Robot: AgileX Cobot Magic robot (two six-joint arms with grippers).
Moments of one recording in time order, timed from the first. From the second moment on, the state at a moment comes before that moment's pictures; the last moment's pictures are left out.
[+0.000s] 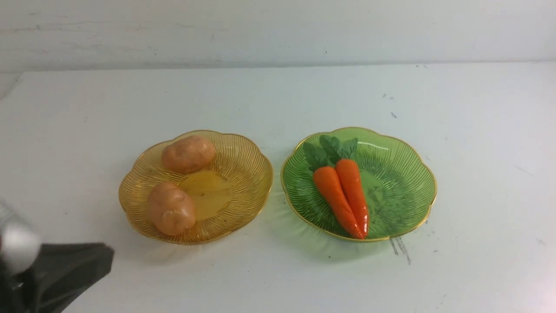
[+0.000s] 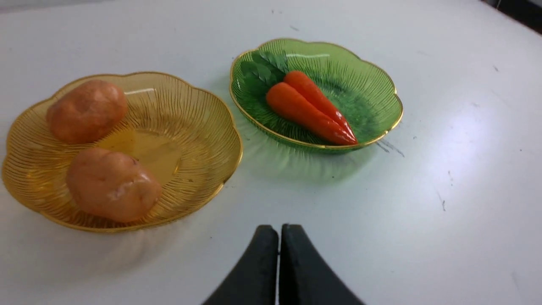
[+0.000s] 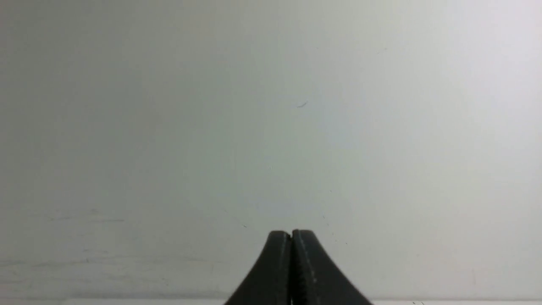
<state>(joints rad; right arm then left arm) 0.25 0.00 -0.46 -0.01 0.34 0.20 -0.82 0.27 -0.50 0.28 0.69 -0.49</state>
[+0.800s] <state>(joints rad) 0.25 0.00 -0.46 -0.01 0.34 0.20 -0.82 0.17 -0.47 0.35 0.67 -0.50</state>
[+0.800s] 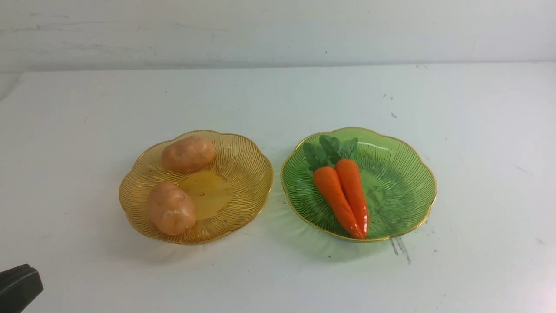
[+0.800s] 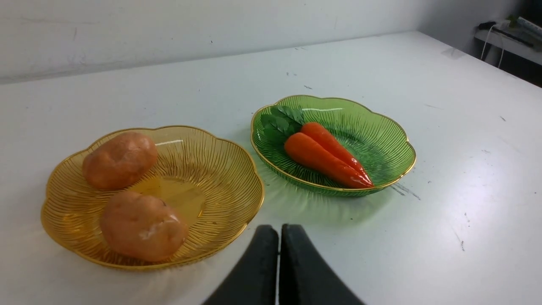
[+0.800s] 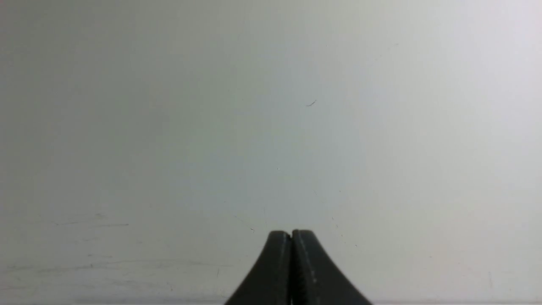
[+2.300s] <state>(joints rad) 0.25 0.00 -0.46 -0.01 0.34 0.20 -0.06 -0.01 0.03 -0.10 0.38 0.23</state>
